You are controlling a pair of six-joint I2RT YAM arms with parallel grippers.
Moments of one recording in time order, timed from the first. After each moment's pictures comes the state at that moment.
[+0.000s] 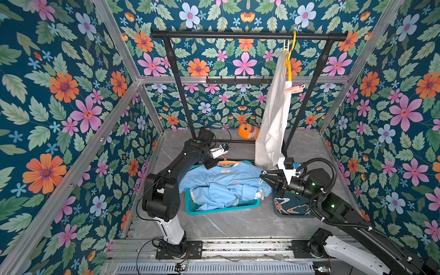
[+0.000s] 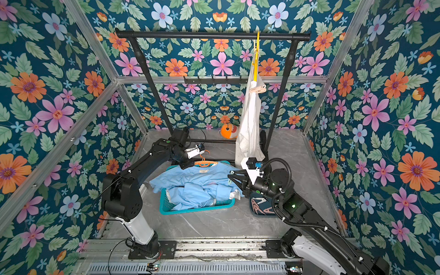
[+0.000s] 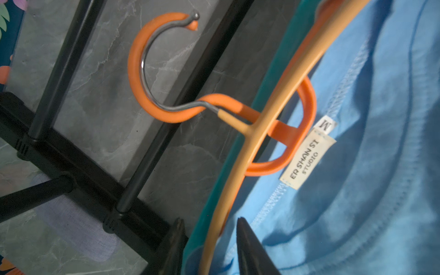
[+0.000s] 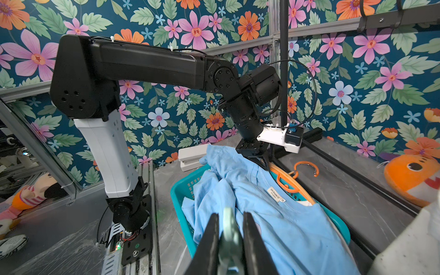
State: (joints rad) left arm -0.36 1.75 1.47 -0.89 0.11 0.74; right arm 0.68 0.79 0.72 0.03 -0.45 0.14
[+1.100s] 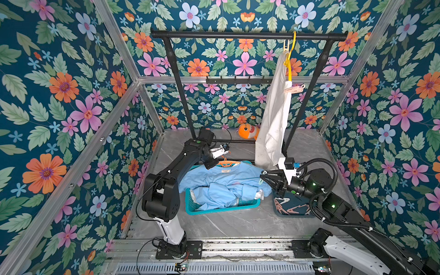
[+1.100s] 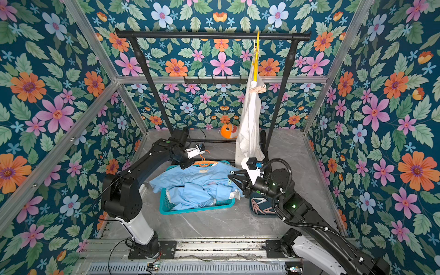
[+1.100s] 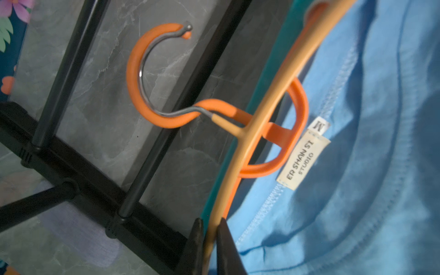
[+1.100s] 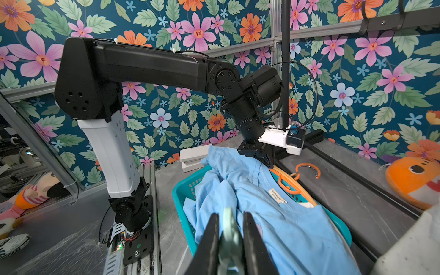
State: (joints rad) left arm -0.36 1.74 1.46 -0.88 0.13 0.77; right arm 0.68 0.78 0.72 0.03 -0.46 0.14
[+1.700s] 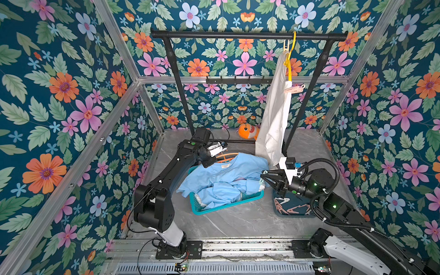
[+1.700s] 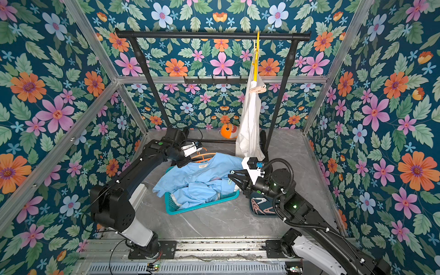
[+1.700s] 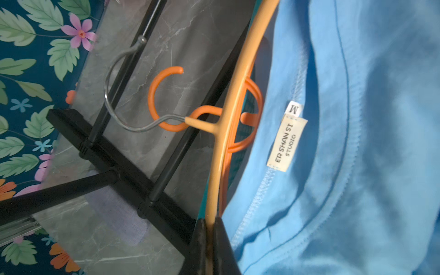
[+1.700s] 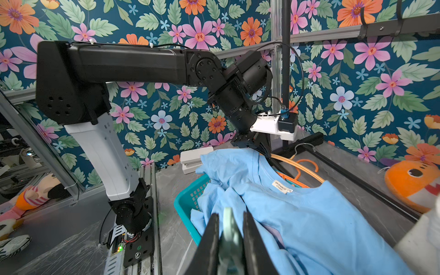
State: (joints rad) left arm -0.38 1.58 1.42 -0.85 0.09 0.76; right arm 0.68 0.78 0.74 0.03 -0.46 0.13
